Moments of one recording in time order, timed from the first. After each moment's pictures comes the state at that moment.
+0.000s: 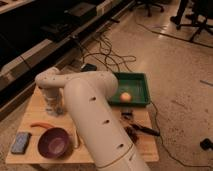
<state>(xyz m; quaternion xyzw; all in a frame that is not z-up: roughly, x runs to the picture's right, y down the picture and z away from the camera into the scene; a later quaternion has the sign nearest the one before) -0.312 0.127 0.902 -0.39 0.10 0.33 0.85</state>
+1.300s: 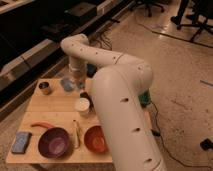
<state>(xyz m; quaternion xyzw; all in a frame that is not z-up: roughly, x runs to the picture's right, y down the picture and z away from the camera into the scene) -0.130 -0.035 0.839 -0.33 0.15 0.48 0.80</state>
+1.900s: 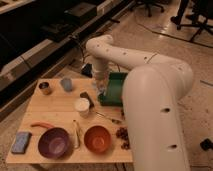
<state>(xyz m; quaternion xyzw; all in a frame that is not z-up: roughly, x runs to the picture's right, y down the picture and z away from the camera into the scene) -0.008 -0.008 0.813 -0.31 0.21 0.56 0.74</state>
